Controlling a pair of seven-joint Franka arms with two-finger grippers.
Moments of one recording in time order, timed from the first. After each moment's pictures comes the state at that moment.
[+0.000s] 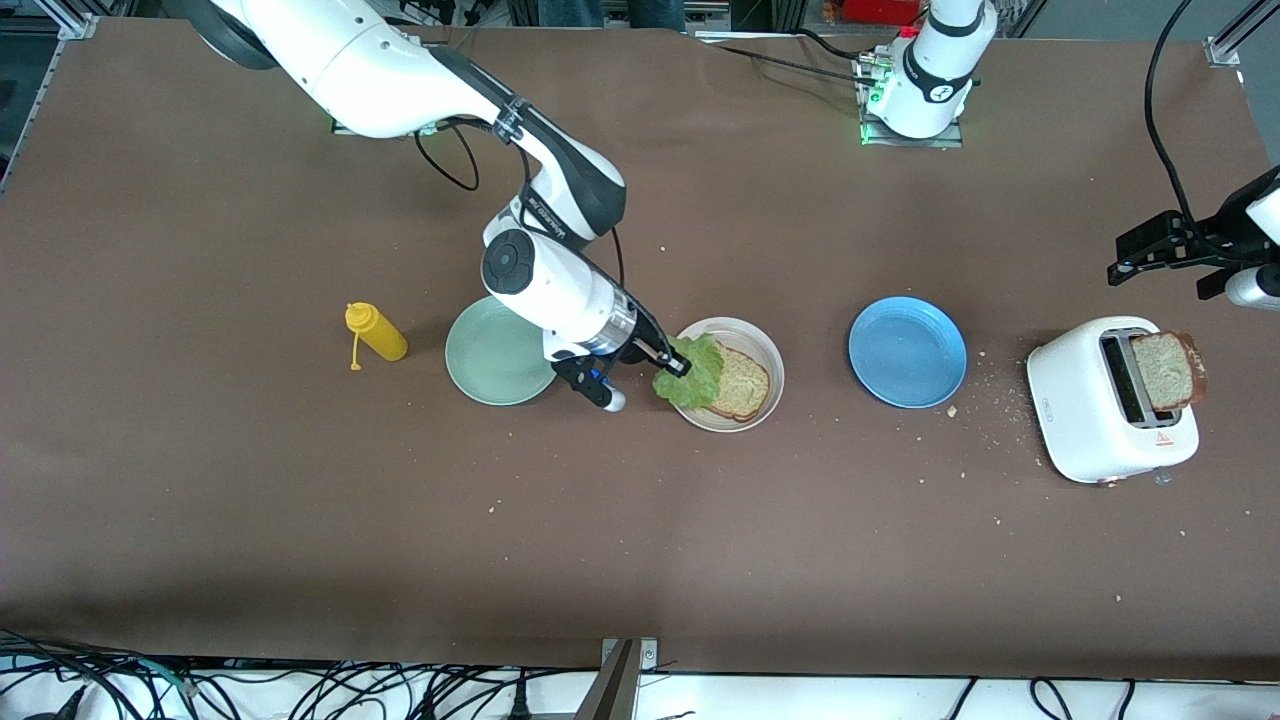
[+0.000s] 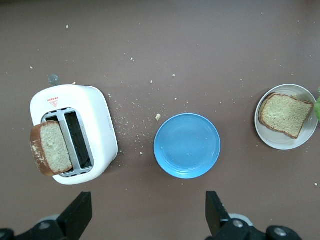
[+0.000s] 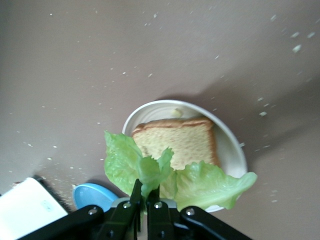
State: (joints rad) left arm 0.10 0.10 -0.06 -1.49 -0.03 1.57 0.17; right arm 0.37 0.85 0.48 -1.36 0.12 2.57 1.23
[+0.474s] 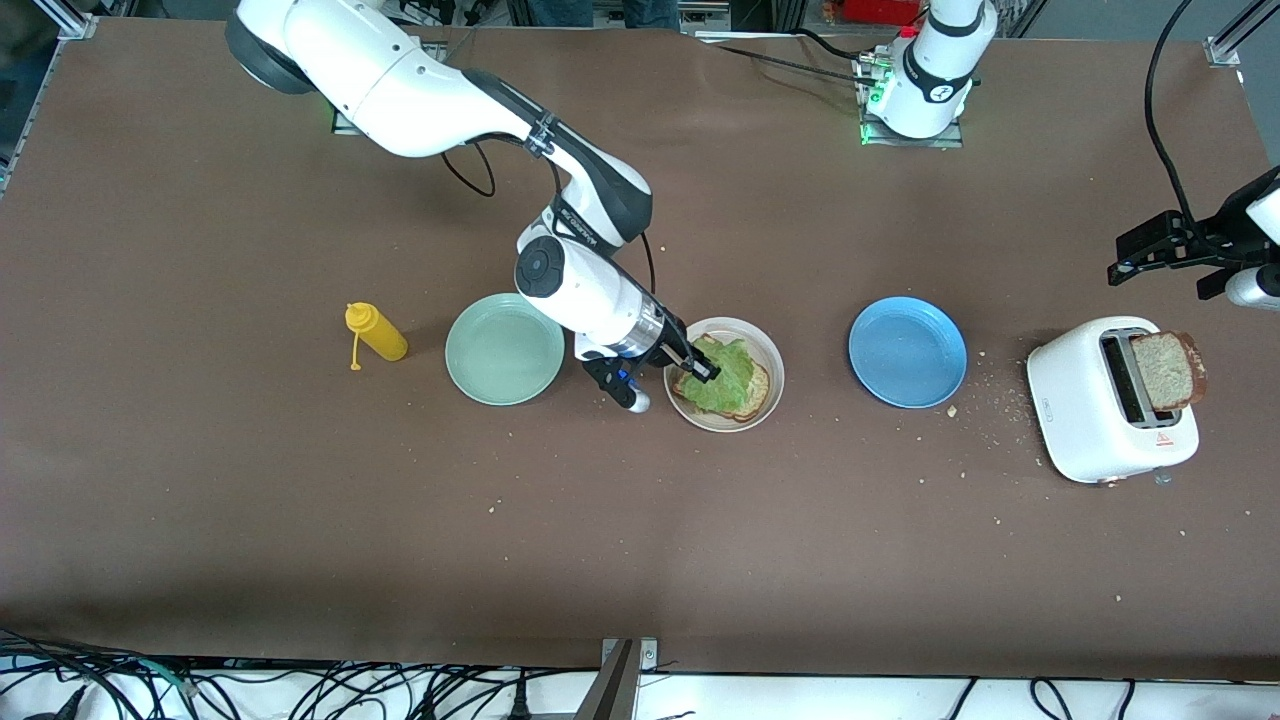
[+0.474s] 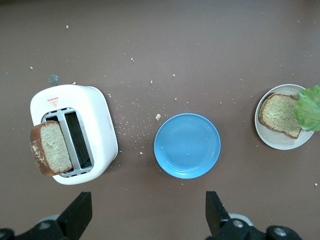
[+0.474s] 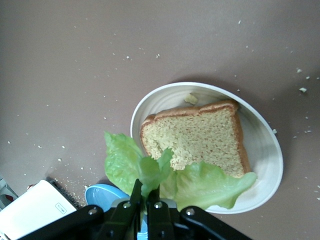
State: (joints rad) left arm 0.10 0.10 -0.06 -1.49 -0.03 1.57 0.17; right arm 0.42 0.94 0.48 -1.31 0.12 2.65 1.29
